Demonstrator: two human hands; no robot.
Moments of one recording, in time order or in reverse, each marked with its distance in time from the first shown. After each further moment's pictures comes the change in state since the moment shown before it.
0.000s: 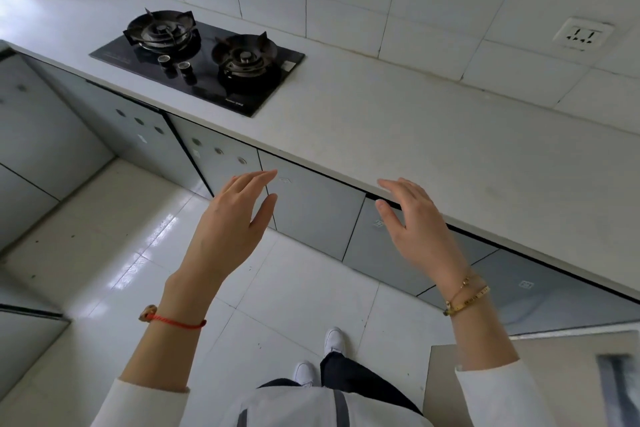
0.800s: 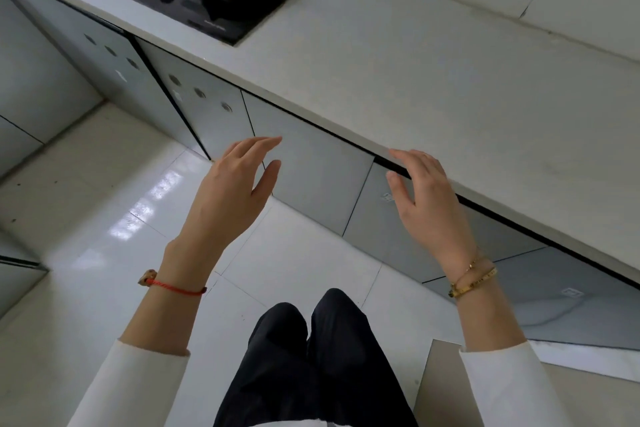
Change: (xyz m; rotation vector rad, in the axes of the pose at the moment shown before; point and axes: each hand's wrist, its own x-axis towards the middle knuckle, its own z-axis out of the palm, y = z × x) left_hand 0.044 -0.038 0.166 0.008 0.072 -0.028; right_hand 0.064 0.131 0.096 0.004 0.034 -0.097
